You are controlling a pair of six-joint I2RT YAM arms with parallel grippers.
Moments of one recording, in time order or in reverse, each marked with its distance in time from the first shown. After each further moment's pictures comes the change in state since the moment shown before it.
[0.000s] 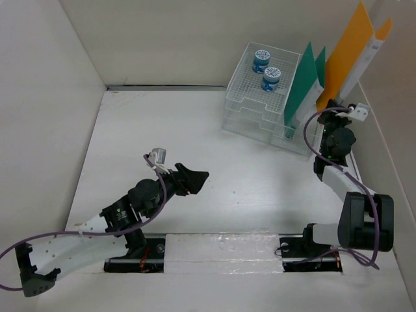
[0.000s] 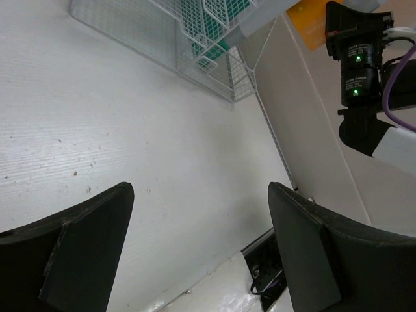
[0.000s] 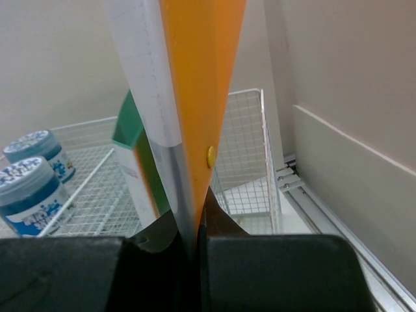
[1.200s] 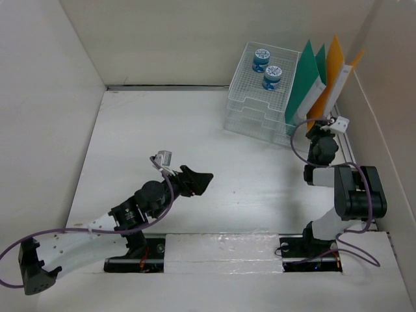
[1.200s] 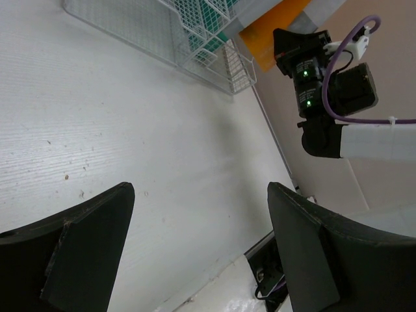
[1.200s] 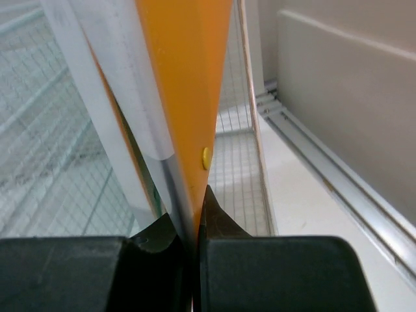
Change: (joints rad) left arm 0.000 0.042 -0.090 0.164 0.018 0.009; right arm 0.037 0.282 -0.169 0.265 0.097 -0.026
